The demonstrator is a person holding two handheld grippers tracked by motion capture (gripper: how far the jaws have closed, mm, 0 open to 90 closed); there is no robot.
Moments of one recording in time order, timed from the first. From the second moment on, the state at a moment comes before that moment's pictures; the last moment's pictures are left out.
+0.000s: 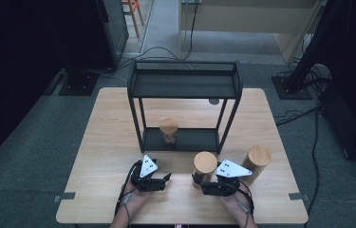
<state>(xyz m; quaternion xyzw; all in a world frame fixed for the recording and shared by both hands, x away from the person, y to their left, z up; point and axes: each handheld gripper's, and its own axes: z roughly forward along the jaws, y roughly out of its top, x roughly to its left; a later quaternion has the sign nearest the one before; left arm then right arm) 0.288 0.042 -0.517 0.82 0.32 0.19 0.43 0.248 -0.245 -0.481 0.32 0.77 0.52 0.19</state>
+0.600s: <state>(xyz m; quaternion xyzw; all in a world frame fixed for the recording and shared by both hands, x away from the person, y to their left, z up) 0.286 0.040 -0.517 0.82 0.32 0.20 0.42 0.248 -0.243 -0.477 0.33 0.77 0.52 0.19</state>
